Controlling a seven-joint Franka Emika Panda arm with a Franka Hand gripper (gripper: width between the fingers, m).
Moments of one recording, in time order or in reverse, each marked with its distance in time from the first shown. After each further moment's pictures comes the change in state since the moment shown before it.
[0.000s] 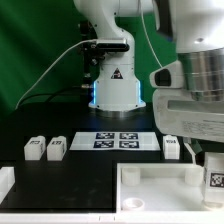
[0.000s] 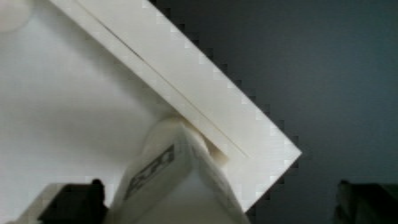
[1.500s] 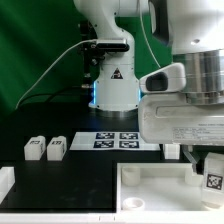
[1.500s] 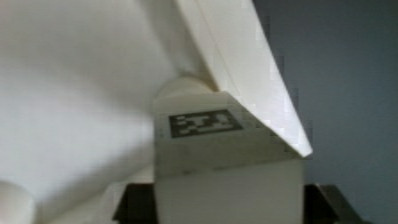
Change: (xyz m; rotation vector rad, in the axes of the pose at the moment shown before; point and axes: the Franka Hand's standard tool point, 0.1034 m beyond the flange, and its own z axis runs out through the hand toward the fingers) arm 0.016 0.010 0.002 0.029 0.069 0.063
